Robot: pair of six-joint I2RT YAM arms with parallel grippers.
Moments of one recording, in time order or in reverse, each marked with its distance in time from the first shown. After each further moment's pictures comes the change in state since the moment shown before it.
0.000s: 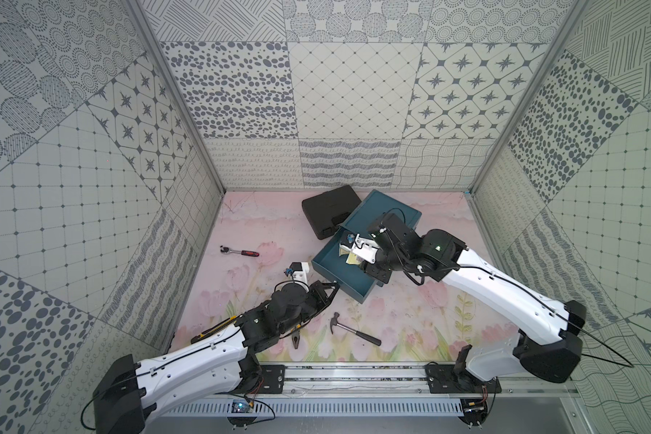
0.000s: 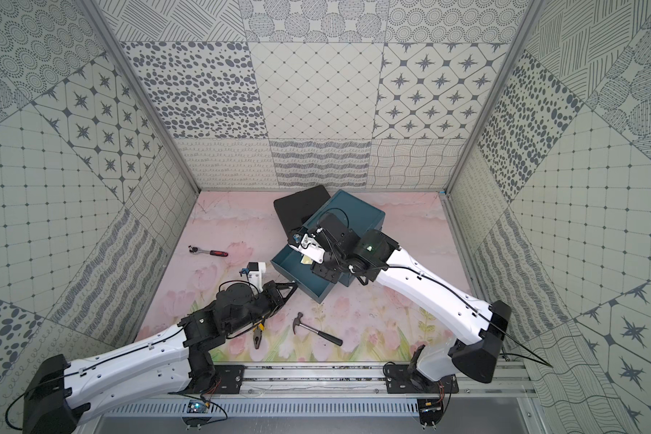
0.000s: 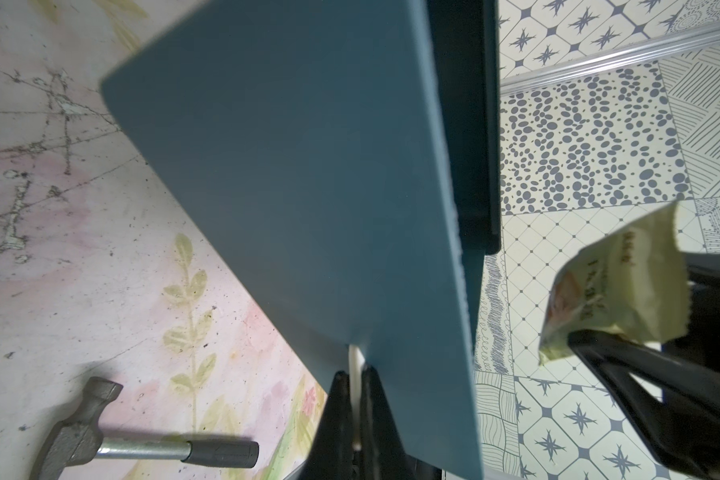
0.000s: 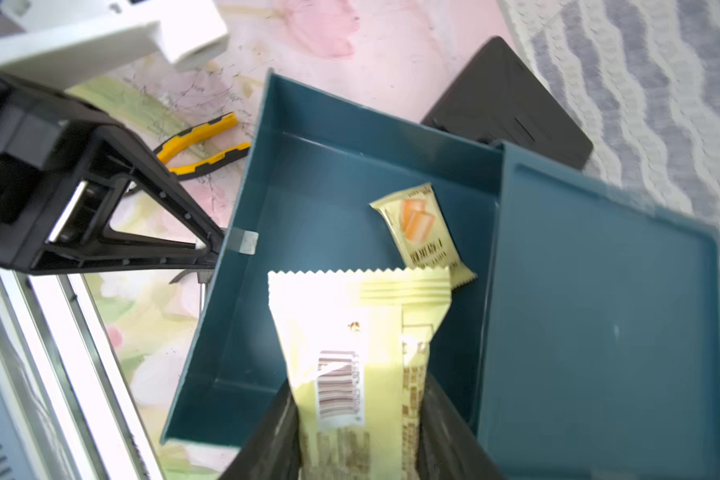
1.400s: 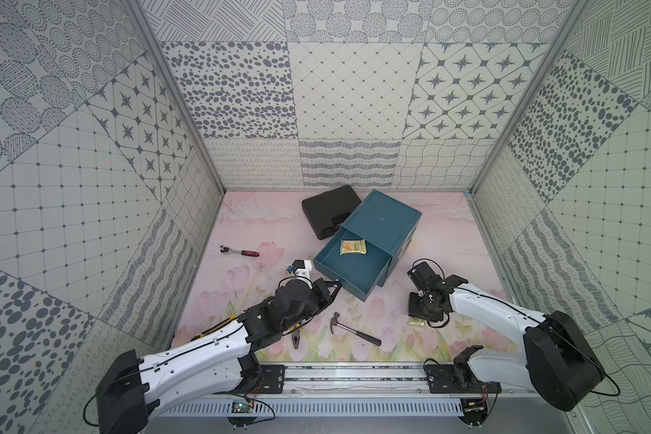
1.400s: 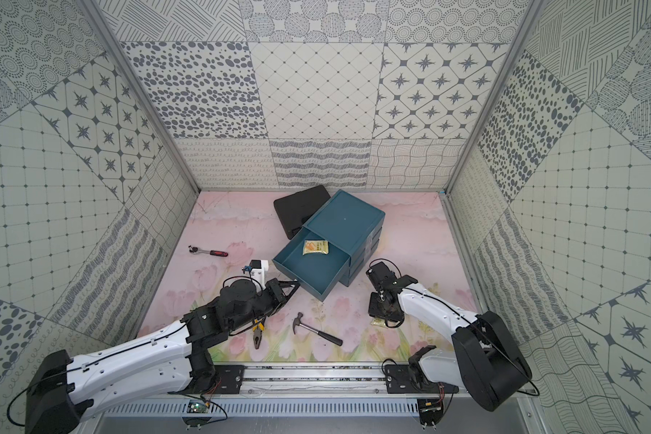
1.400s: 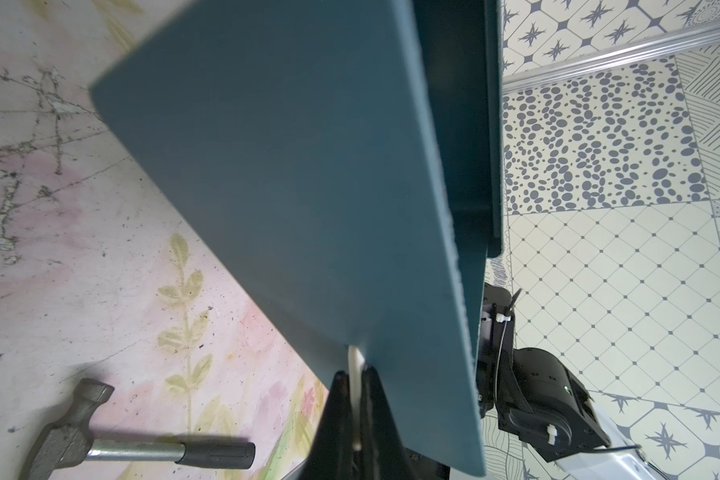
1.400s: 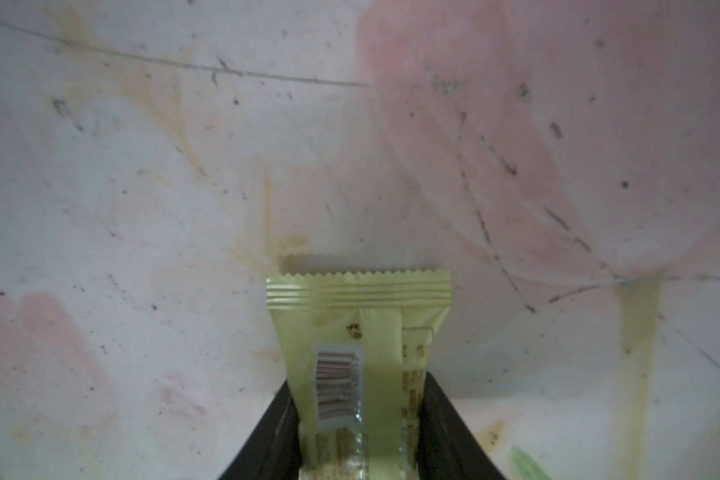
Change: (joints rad) left arm 0.000 0.044 0.047 -0.026 0.004 -0.001; right arm -0.452 -0.095 -0.932 0.333 -0.150 0.932
